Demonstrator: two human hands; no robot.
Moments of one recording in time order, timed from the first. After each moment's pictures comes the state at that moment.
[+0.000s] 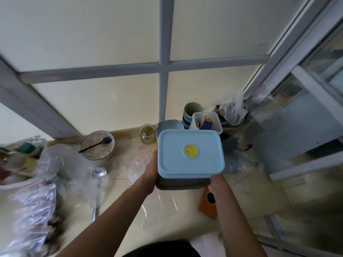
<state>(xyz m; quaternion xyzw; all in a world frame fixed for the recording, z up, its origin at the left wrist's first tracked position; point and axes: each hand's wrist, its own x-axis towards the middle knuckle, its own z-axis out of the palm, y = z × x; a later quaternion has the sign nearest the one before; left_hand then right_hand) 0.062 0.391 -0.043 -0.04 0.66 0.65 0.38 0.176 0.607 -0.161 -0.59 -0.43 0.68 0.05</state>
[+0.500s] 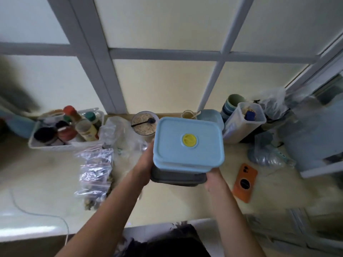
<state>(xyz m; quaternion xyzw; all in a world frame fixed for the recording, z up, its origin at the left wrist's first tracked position) 0.075 0.195 0.000 -0.08 0.61 0.71 0.35 0.152 0.375 -0.027 -0.45 -0.45 0.77 0.05</state>
